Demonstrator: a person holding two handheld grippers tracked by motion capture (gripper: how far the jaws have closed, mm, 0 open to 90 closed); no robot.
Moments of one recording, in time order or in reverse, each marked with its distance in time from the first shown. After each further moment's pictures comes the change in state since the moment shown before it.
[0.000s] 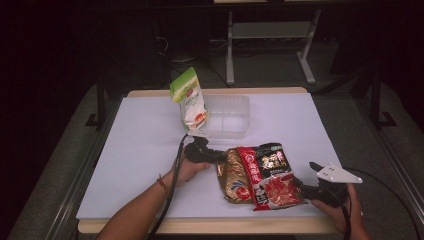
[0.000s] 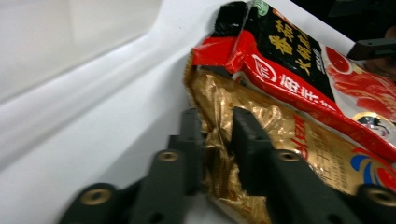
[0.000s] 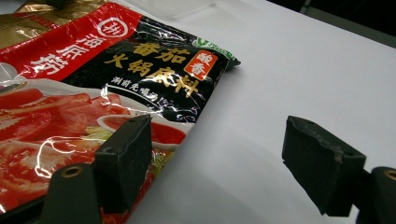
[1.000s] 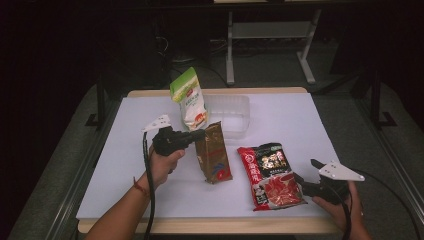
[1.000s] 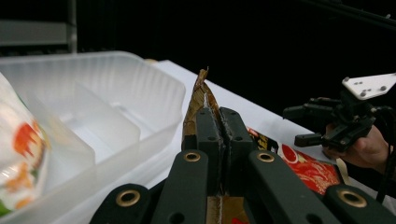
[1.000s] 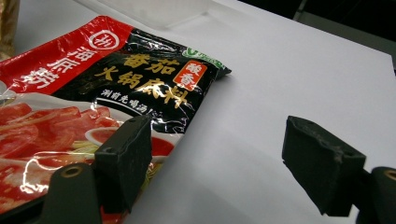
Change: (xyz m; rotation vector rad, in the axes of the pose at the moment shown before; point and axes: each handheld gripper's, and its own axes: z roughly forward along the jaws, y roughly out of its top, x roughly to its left) left arm -0.028 0.018 -0.110 -0.420 0.050 0.049; right arm -0.006 0.004 0.001 -0.022 -0.011 0.020
